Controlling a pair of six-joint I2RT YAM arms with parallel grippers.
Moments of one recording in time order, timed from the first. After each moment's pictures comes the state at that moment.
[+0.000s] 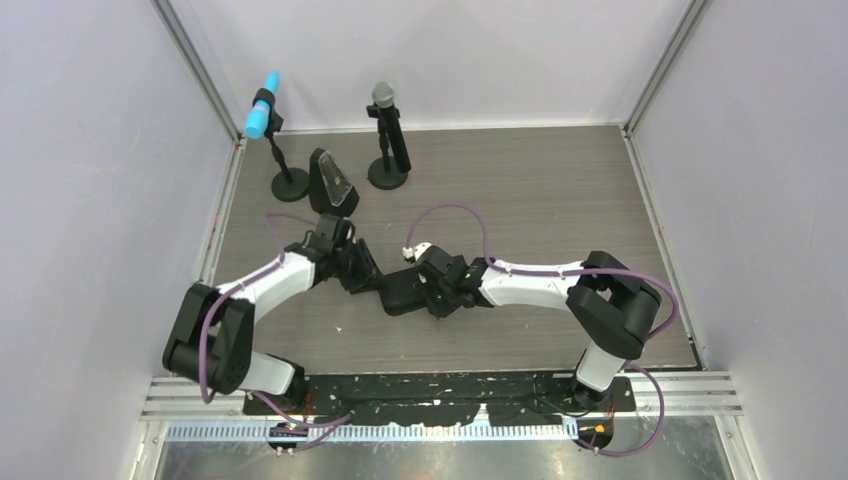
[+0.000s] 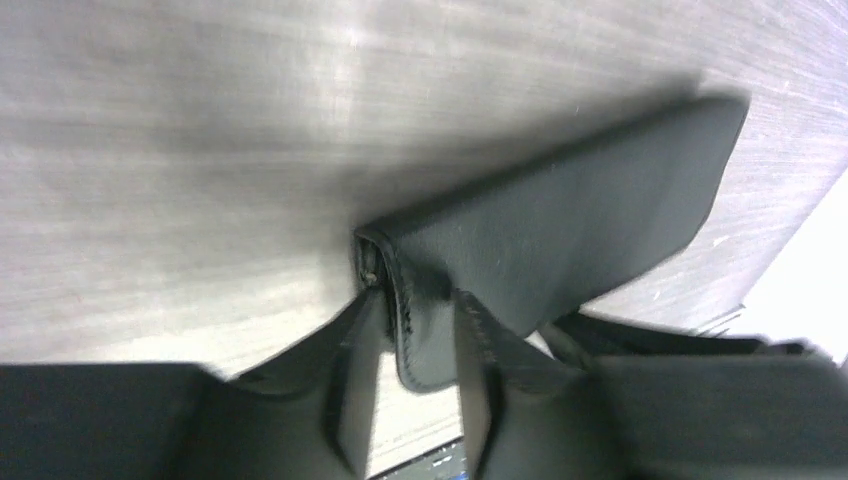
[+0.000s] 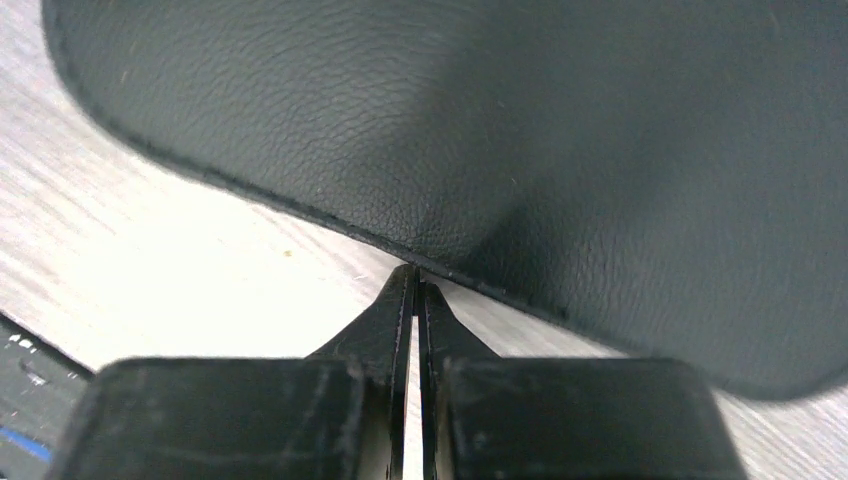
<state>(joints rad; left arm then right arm) -0.37 1.35 0.65 -0.31 0.30 -0.85 0.98 1.69 0.95 -0.29 0.04 0.32</state>
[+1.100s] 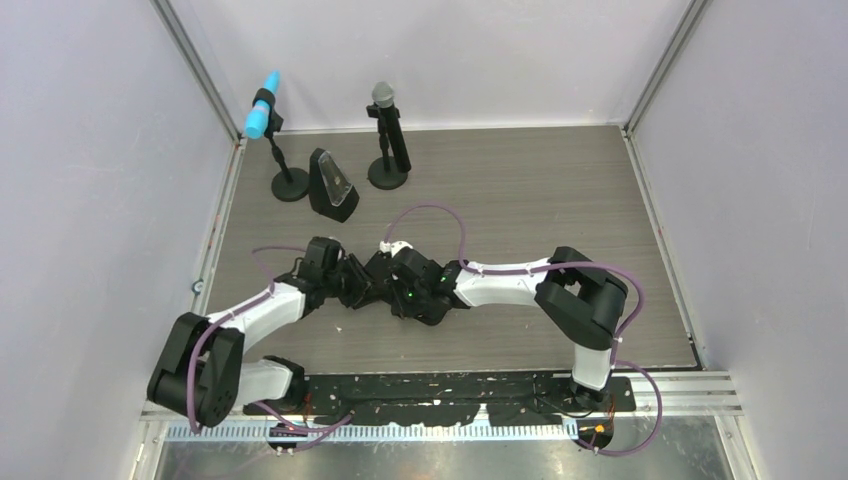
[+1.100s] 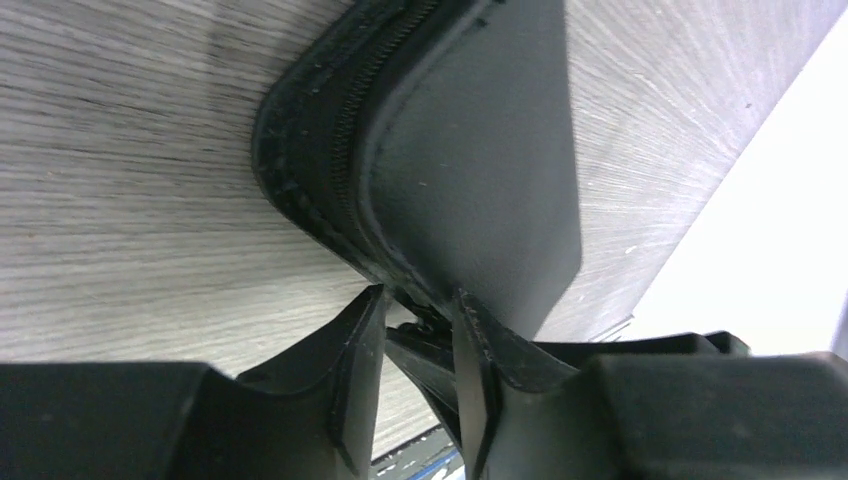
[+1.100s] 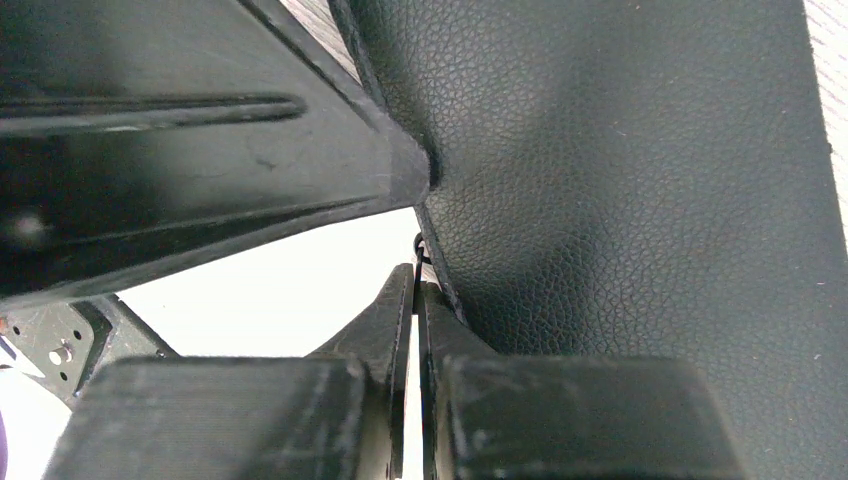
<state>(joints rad) -0.35 1.22 0.47 -0.12 0.33 -1.06 1.06 1.85 1.09 -0.13 -0.03 0.54</state>
